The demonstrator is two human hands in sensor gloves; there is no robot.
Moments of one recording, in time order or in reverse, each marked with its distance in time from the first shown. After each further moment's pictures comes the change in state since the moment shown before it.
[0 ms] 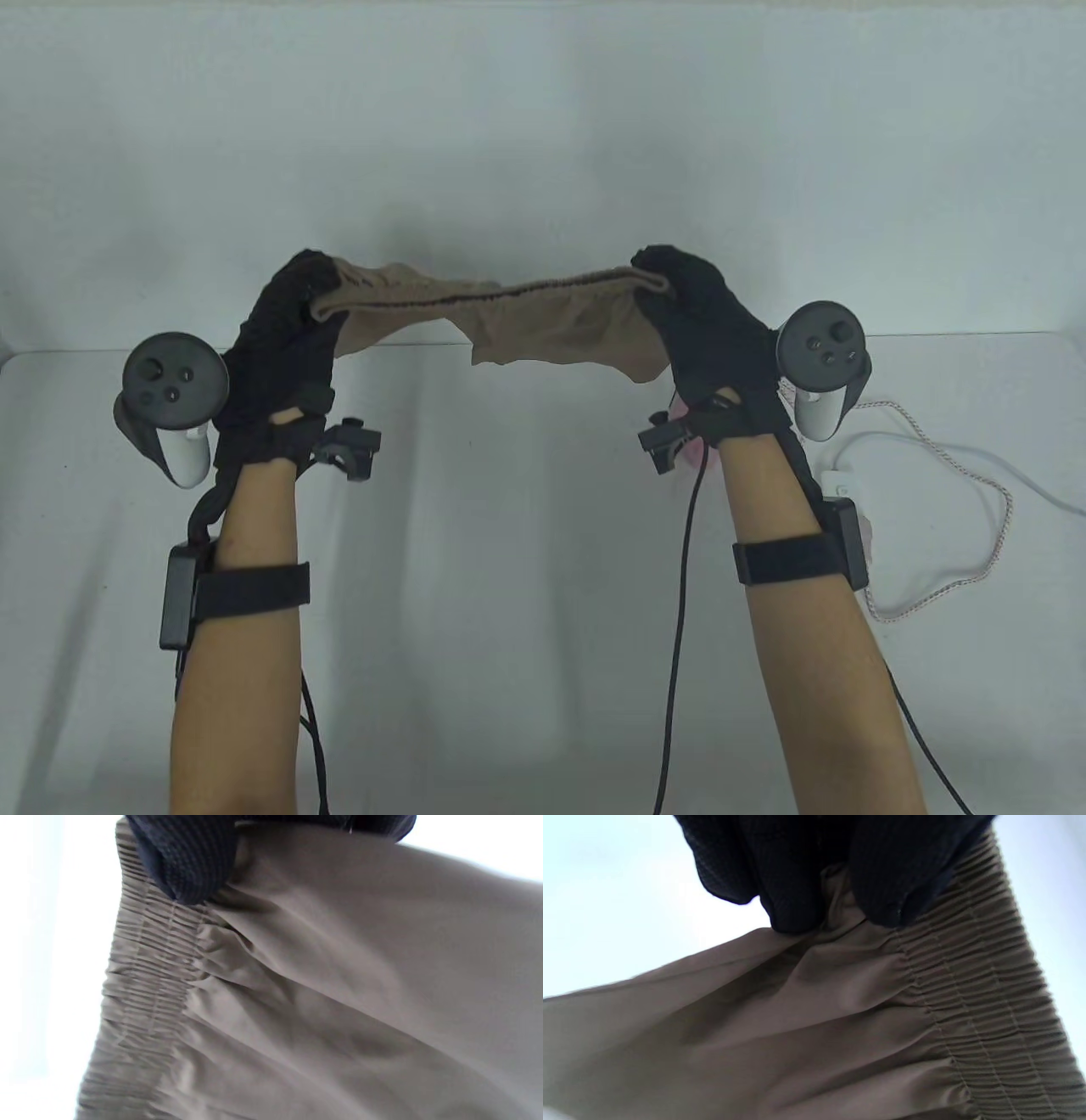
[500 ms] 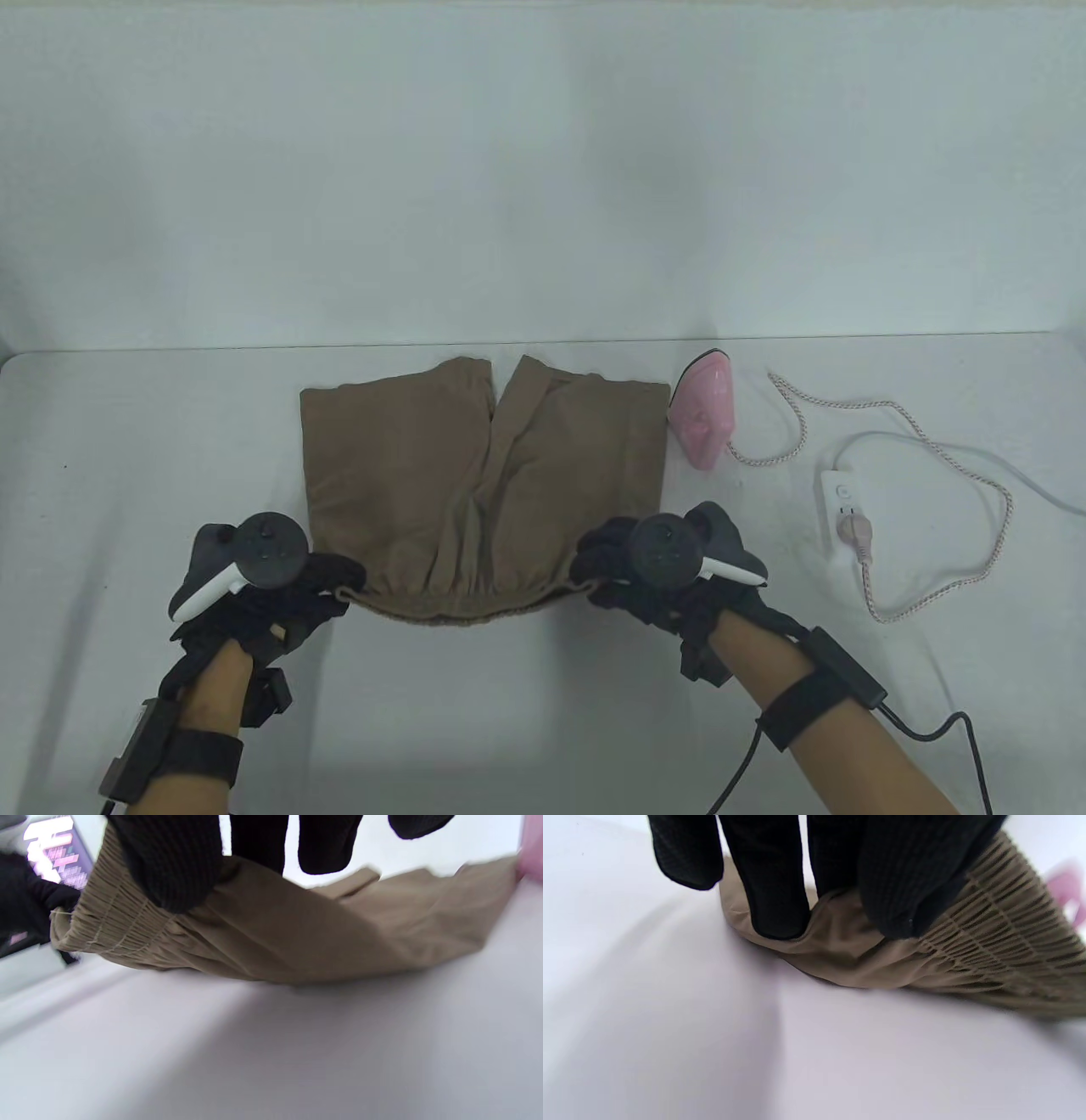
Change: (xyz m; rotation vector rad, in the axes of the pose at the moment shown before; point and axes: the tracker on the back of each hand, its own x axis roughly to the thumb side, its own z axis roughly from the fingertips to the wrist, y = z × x) left_hand -0.128 -0.058 0.140 -1.006 0.213 -0.671; right_hand -0.076 0.118 0.164 0.877 -0.014 0.601
